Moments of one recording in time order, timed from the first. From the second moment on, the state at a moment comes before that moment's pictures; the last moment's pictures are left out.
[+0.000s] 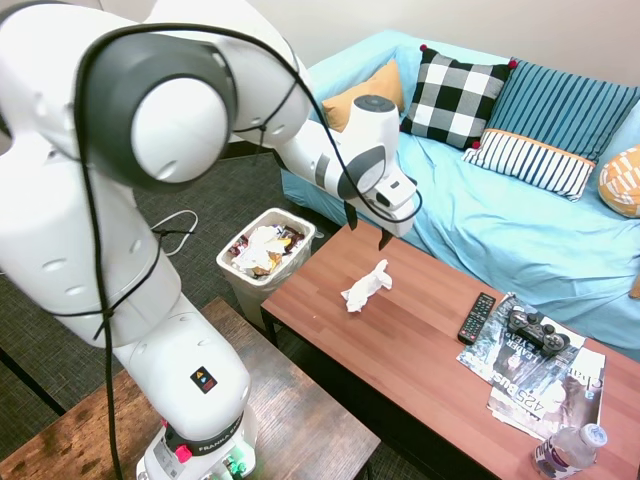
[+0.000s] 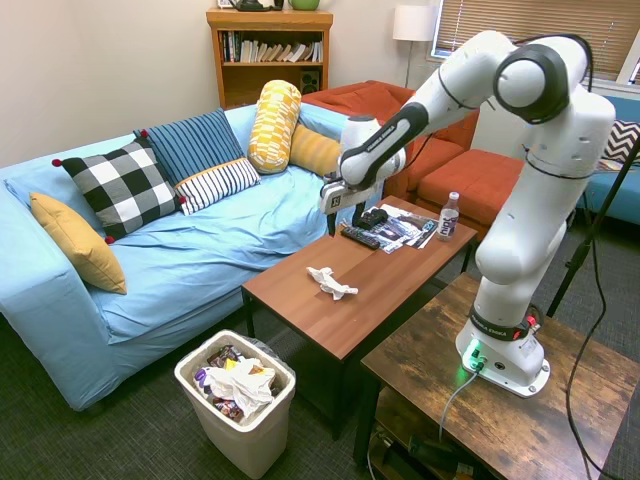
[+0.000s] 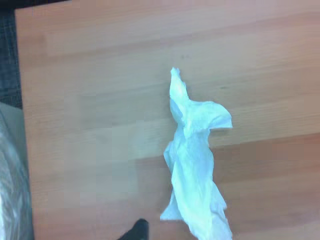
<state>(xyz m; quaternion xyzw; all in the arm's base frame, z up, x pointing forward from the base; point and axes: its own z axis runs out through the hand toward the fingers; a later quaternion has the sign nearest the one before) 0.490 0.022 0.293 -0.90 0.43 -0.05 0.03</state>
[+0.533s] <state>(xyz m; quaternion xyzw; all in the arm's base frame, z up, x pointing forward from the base) 0.573 0.028 0.146 -0.90 0.44 -0.01 -0.02</state>
